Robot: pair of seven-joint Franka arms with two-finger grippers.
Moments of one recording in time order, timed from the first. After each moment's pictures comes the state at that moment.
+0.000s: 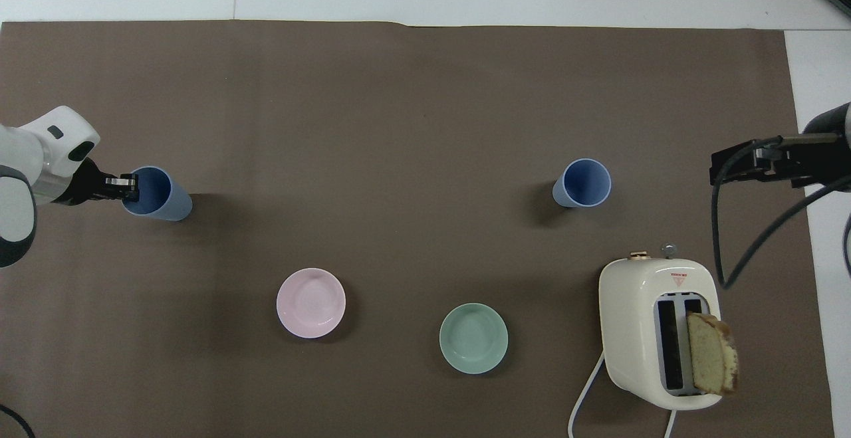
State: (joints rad) left arm 0.08 0.14 -0.01 -1.96 -0.09 2.11 0.13; right arm -0.17 0.02 0.22 -1.50 -0.04 1.51 0.11
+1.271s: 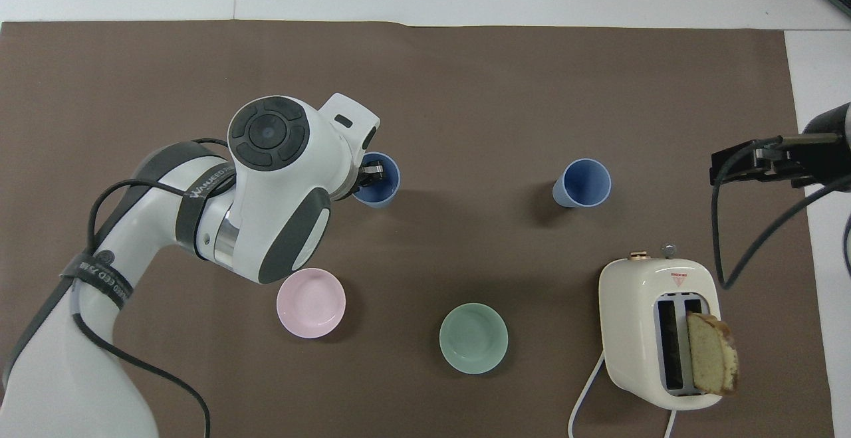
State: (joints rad) left arm -0.51 0.28 -0.03 -1.75 -0.04 2.12 -0.66; right arm -0.17 0.02 0.22 -1.50 -0.04 1.51 0.11
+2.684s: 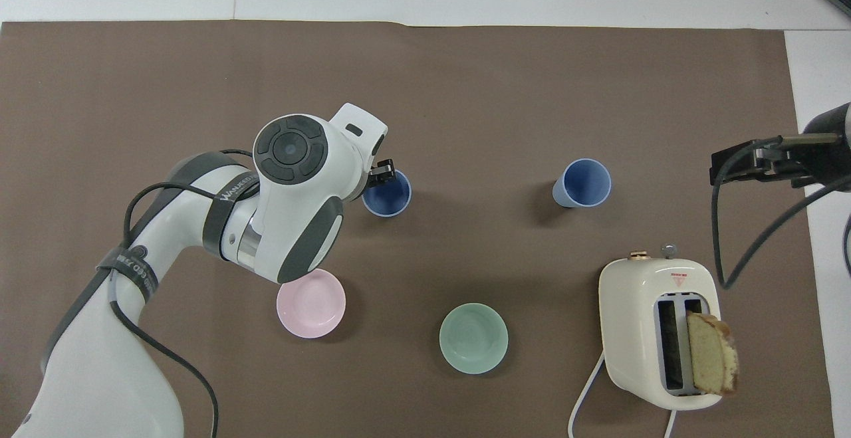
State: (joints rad) left arm -0.52 0.30 -0.01 -1.79 -0.01 2.21 -0.69; right arm -0.17 0.02 0.22 -1.50 -0.04 1.51 0.11
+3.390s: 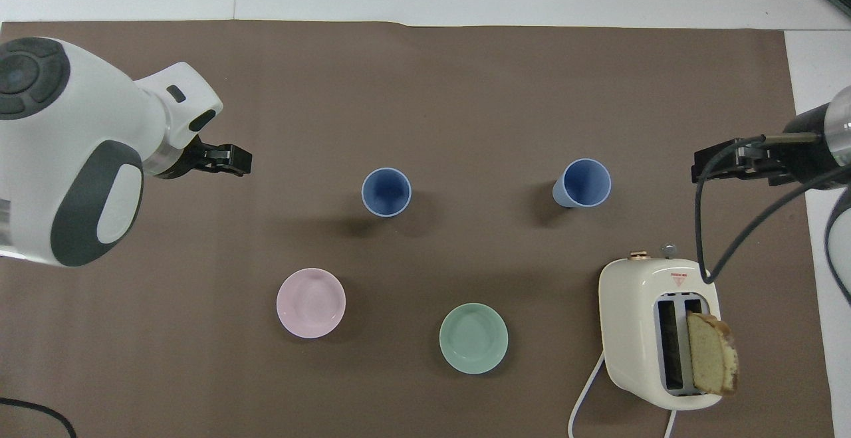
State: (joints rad) left arm -0.24 0.10 0.01 -1.77 0.04 1.89 -0.08; right arm -0.16 0.02 0.23 -1.57 0.01 1.60 0.11
